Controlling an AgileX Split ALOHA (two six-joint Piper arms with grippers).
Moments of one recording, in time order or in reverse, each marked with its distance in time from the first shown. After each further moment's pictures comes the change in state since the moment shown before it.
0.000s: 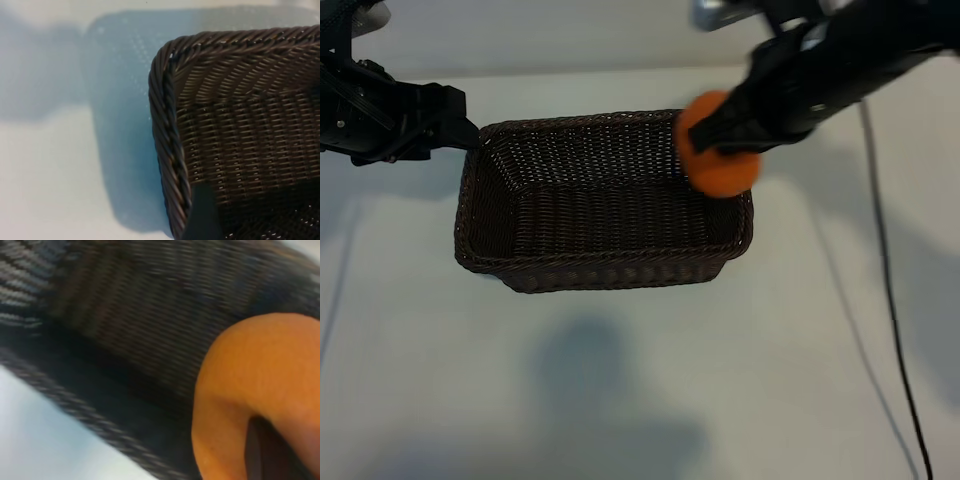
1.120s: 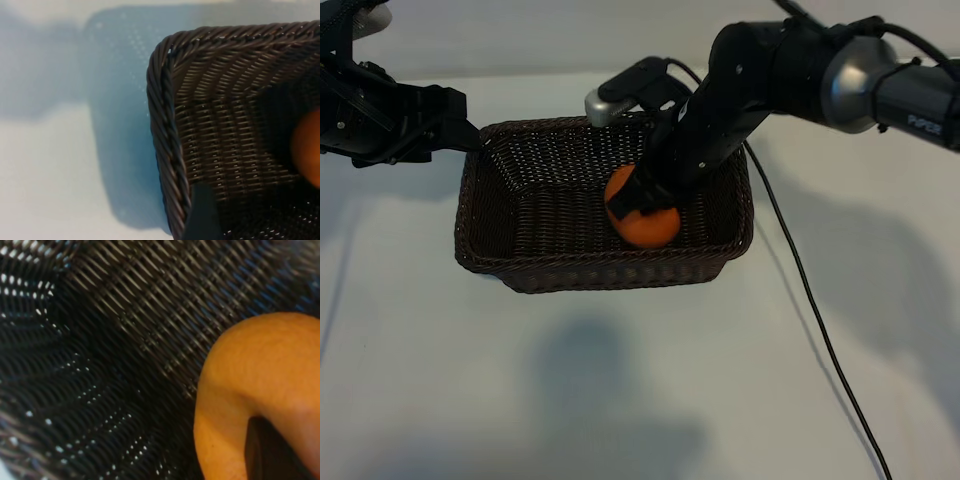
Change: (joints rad) left arm 0.000 0.000 0.000 -0.002 0.009 0.000; right arm 0.111 0.403 -0.203 0.060 -0.036 -0.162
